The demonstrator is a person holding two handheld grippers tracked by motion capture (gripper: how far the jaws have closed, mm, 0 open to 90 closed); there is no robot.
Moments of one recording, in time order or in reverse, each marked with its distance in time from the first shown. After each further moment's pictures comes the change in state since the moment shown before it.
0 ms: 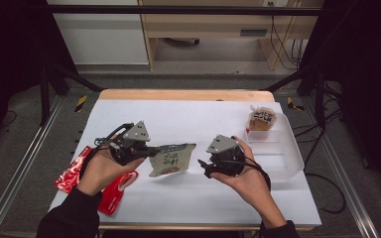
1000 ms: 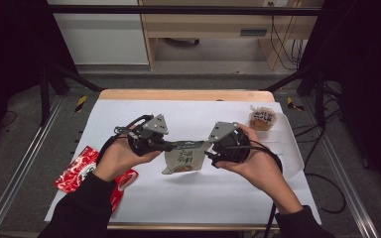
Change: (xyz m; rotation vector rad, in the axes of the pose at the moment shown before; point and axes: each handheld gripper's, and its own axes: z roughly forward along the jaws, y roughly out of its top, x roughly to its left) left arm 0.001 0.041 0.022 0.005 -0.089 0.089; right arm -0.024 0.039 -0.030 0.114 0.026 -0.174
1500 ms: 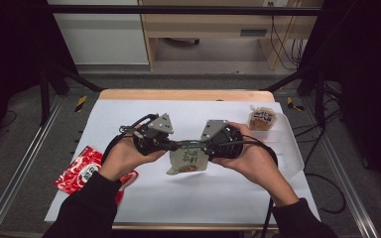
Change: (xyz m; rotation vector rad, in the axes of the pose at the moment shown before) left arm -0.003 0.008 0.004 -0.015 -0.011 0.010; right arm 0.000 0.016 0.009 0.033 0.038 -0.090
